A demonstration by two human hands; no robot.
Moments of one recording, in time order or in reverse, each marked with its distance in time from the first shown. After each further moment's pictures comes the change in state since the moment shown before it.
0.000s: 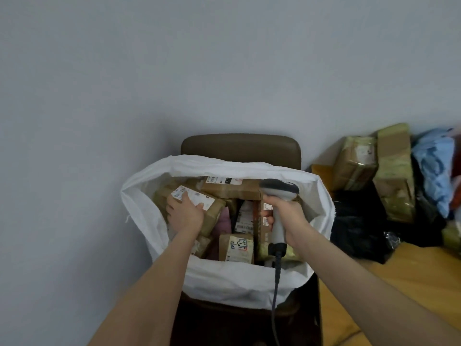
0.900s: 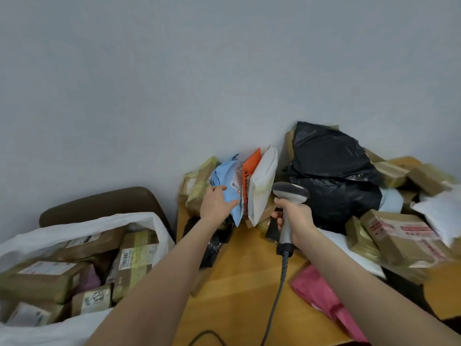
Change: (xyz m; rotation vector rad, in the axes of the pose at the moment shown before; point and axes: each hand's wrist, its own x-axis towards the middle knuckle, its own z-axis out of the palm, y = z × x) left_hand -0.340 0.398 0.095 -0.147 -0.255 0.762; right_hand -0.131 -0.074 -0.448 0.262 0.404 -0.258
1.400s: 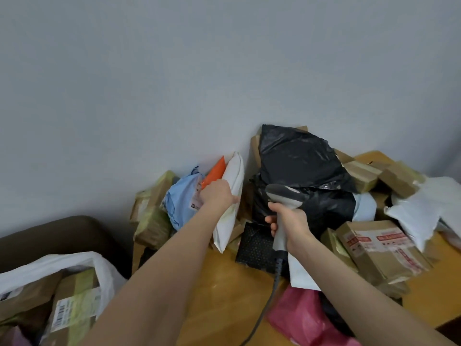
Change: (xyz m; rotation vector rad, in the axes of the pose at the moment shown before) left_hand 0.123 0.103 0.072 0.475 -0.114 0.117; right_hand 0.093 -0.037 -0.044 0.067 0.104 0.022
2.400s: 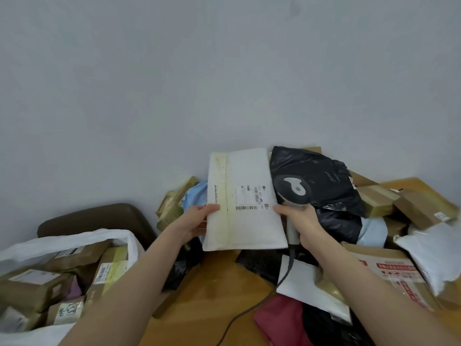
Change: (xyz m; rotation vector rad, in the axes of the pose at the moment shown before) left_hand -0.133 -0.001 -0.046 -1.294 -0.170 -0.454; right_hand 0.011 -0.048 -0.075 -0.058 -0.262 -0.155
